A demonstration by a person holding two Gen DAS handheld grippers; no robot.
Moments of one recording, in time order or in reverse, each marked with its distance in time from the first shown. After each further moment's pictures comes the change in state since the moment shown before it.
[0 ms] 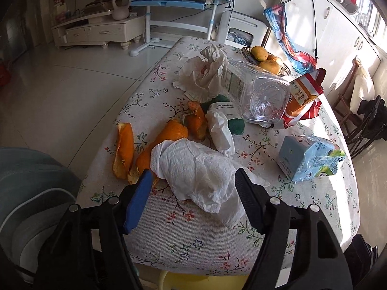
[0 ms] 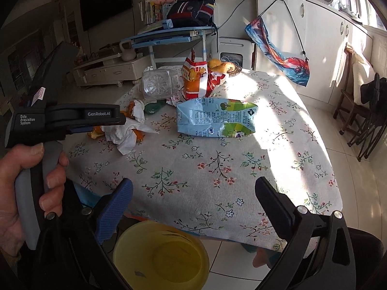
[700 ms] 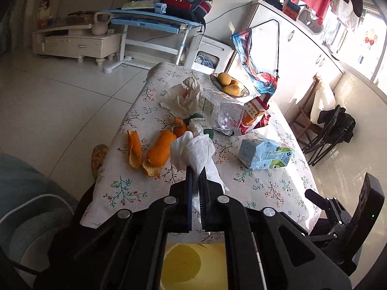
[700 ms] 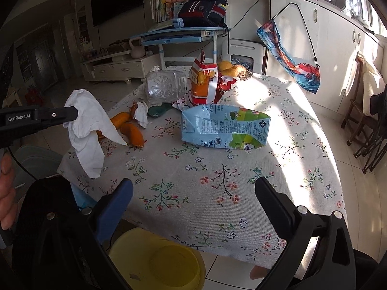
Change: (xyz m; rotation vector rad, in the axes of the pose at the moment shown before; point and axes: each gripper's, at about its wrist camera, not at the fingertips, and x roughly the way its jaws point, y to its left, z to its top) left arm -0.092 0.045 -0.037 0.031 -0.129 -0.250; right arm 0.018 0.016 0.019 -0.107 -0.005 0.056
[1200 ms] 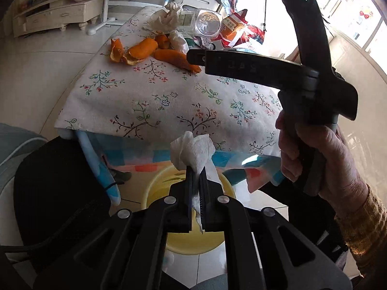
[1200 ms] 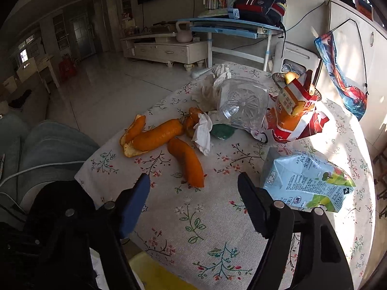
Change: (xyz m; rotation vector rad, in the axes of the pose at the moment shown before) left arm 0.003 -0.016 -0.103 0.054 0.257 -0.073; right arm 0.073 0.059 0.051 -0.170 0.089 0.180
